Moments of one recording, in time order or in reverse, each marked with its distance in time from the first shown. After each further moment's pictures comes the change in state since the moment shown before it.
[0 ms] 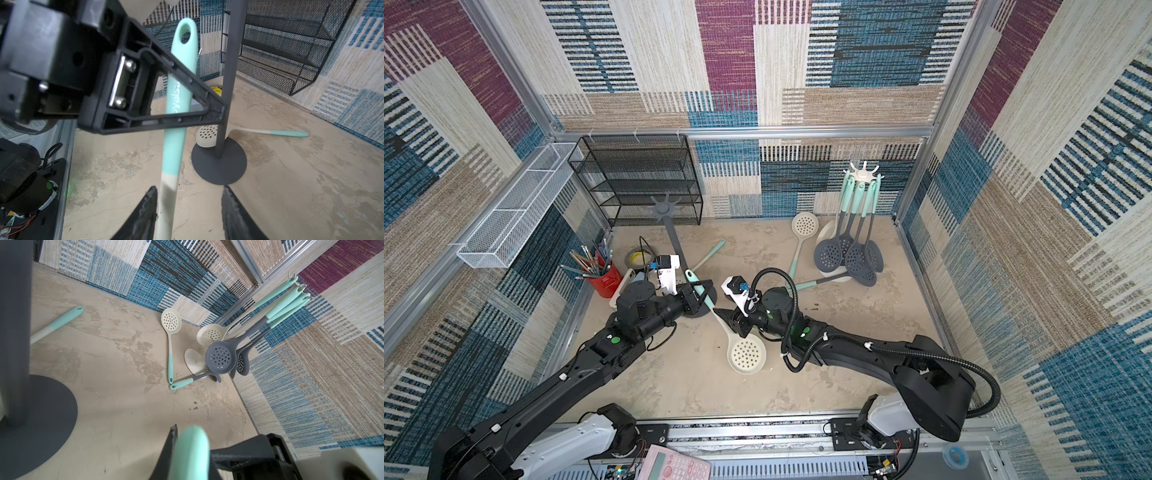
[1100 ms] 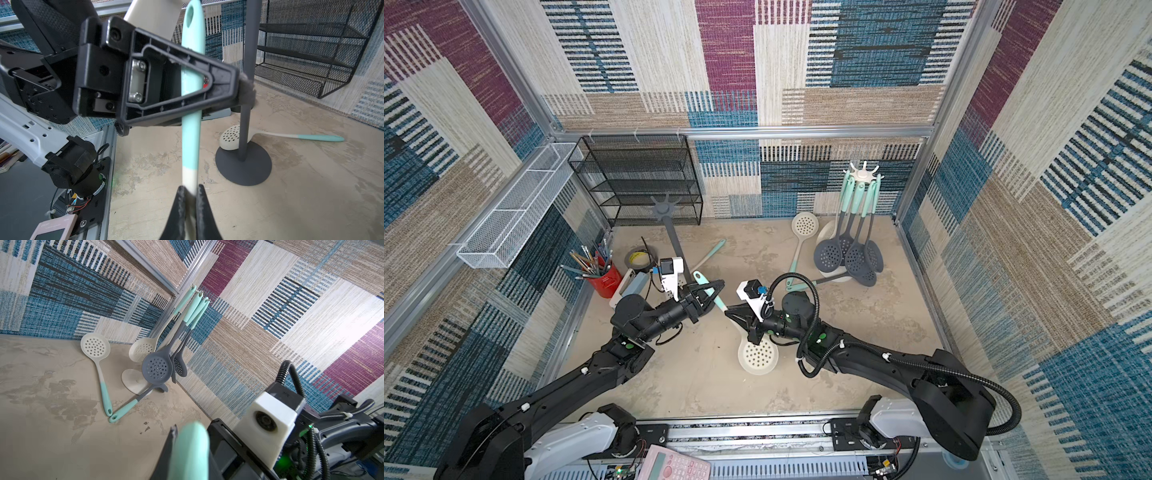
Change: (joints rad) left arm 0.033 0.071 -0.171 0.615 0.333 0.010; right arm -0.072 -0.136 -0.125 0.079 -0.204 0.095
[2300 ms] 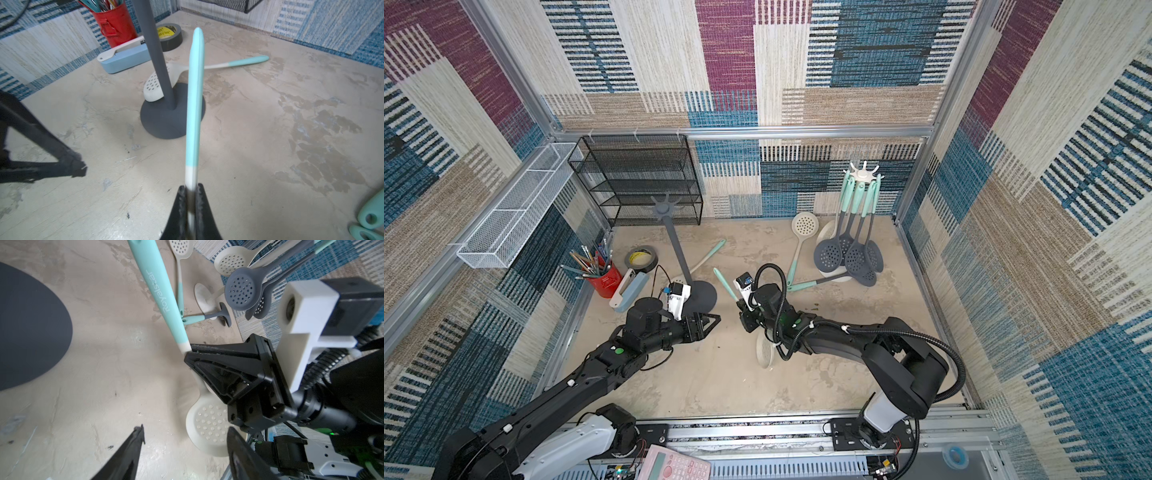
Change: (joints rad) left arm 0.010 -0.093 -0.024 -0.649 -0.074 -0.018; right arm -0.001 0.255 0.140 -0.200 0.347 -0.009
